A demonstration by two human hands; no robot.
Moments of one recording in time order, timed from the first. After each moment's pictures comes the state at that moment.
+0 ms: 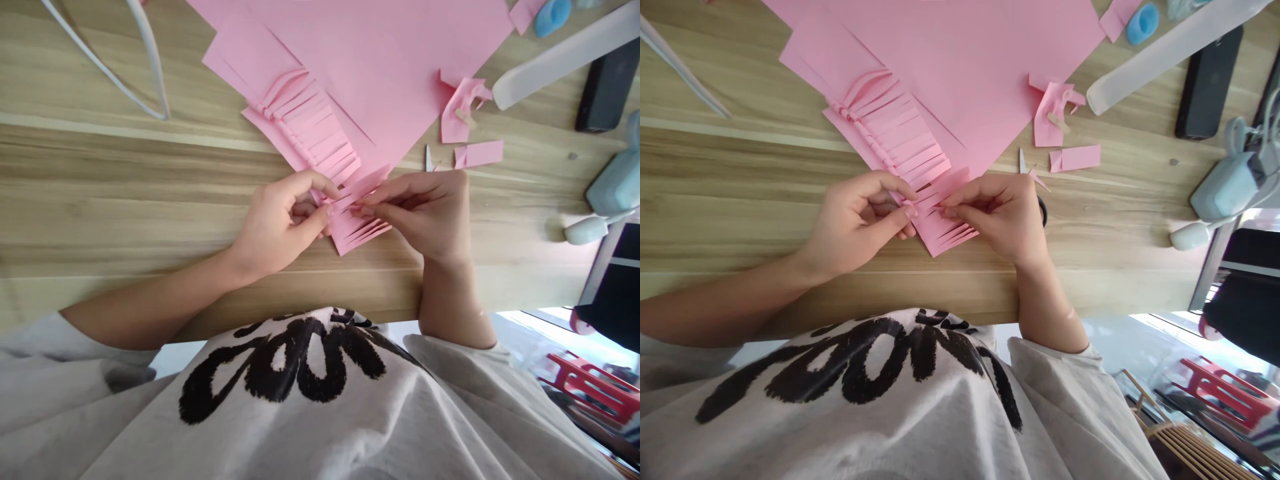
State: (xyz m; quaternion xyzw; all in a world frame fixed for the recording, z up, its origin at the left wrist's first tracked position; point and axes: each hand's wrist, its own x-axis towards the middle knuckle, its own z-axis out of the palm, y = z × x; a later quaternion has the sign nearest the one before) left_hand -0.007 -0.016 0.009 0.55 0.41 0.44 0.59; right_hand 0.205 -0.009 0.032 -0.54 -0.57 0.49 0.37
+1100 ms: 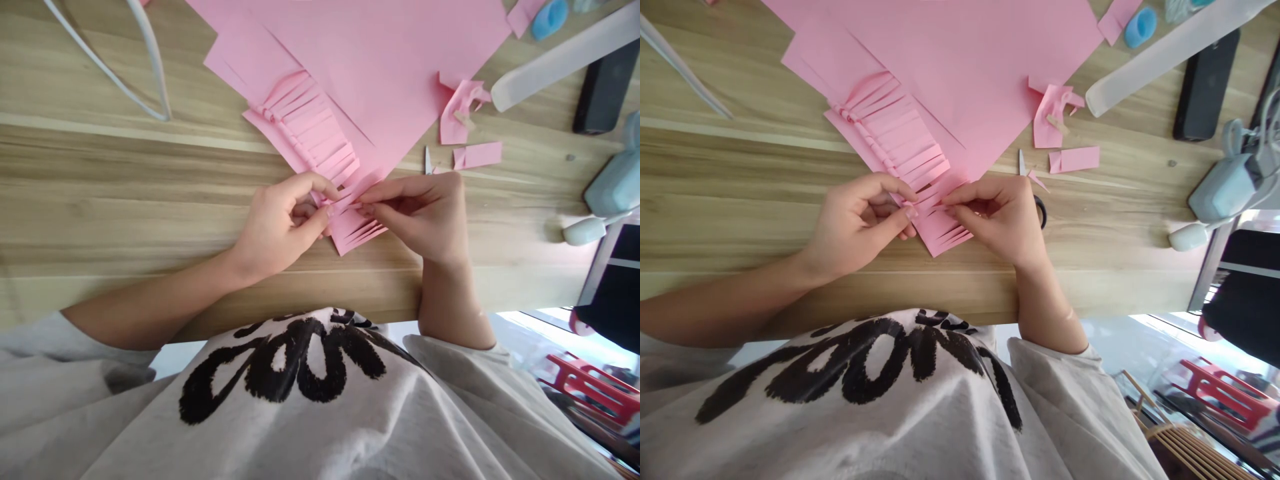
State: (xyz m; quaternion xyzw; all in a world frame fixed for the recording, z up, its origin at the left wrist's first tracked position) left_hand -0.009 -0.018 0.007 0.57 0.43 0.42 0.56; right_hand 0.205 -0.008 0.032 -0.55 -0.61 0.44 0.35
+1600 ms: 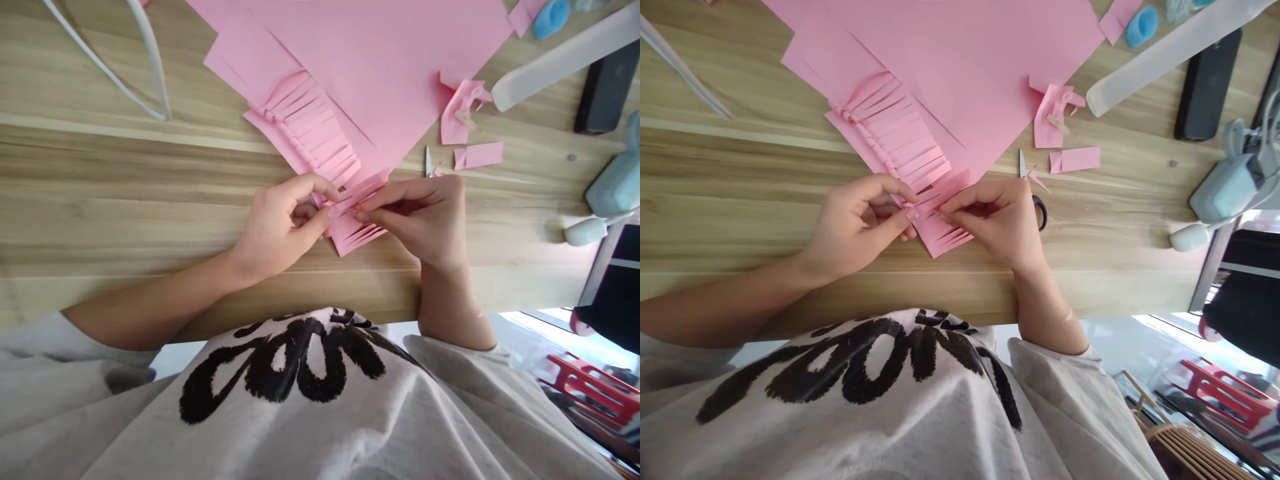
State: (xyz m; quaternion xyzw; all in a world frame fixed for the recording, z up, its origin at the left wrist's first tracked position) left_hand -0.009 -0.017 0.008 0.58 0.43 0.41 0.56; right_hand 0.203 -0.012 0.034 -0.54 -0.59 0.48 0.36
